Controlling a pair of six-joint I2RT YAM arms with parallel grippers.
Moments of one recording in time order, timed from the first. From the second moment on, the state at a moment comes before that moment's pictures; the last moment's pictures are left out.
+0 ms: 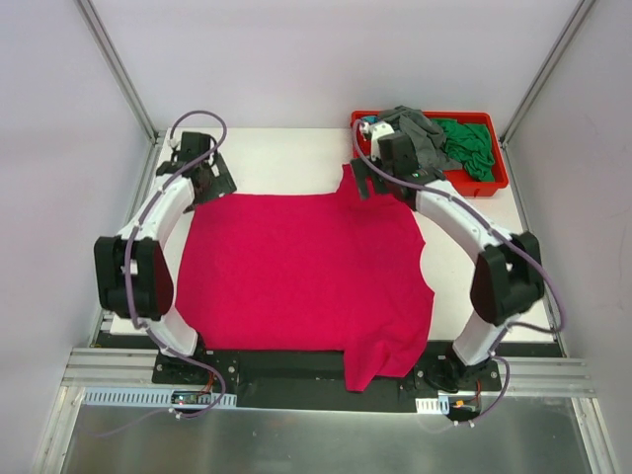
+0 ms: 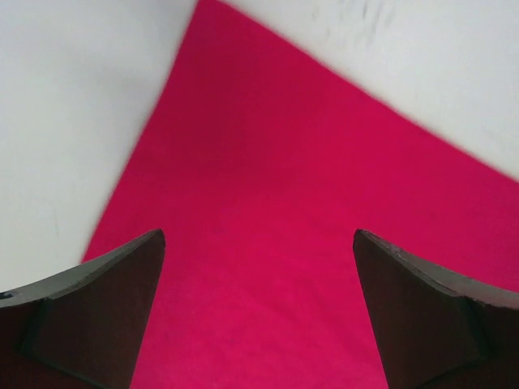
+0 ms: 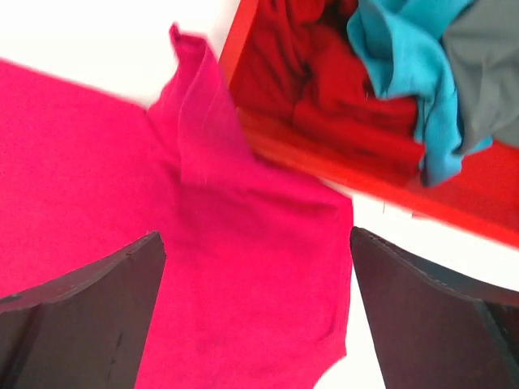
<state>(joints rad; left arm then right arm) -0.06 1.71 1.41 -0.68 -0.22 -0.48 0.47 1.80 1.50 -0.40 0.19 -0.05</state>
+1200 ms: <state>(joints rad) -0.08 1.69 1.05 -0.55 -0.14 -0.58 0.50 2.22 1.74 -0.59 0.17 -0.04</state>
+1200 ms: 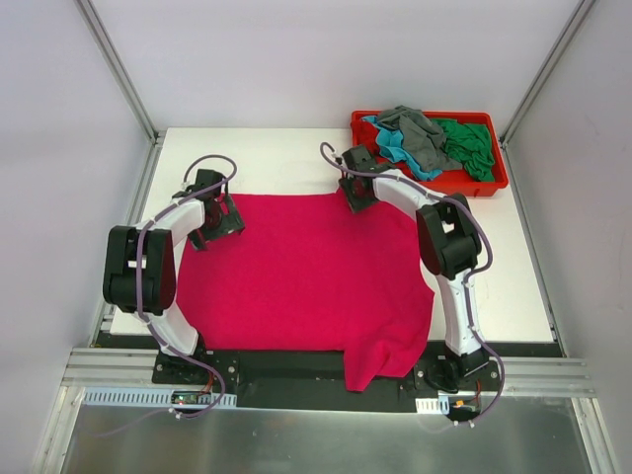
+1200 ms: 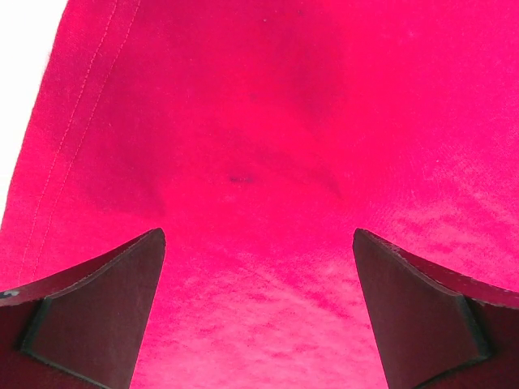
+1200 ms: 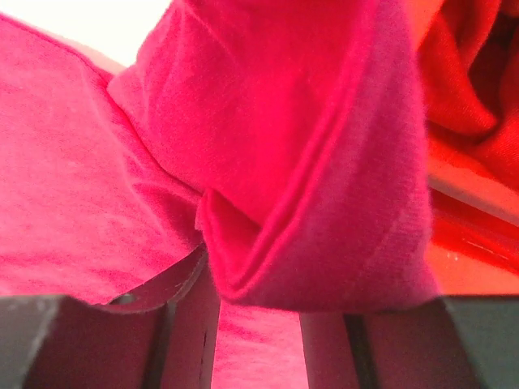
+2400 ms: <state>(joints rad) -0.08 1.71 1.05 -0.55 -0.16 -0.58 0.54 2.17 1.65 -0.41 0.23 -0.09</state>
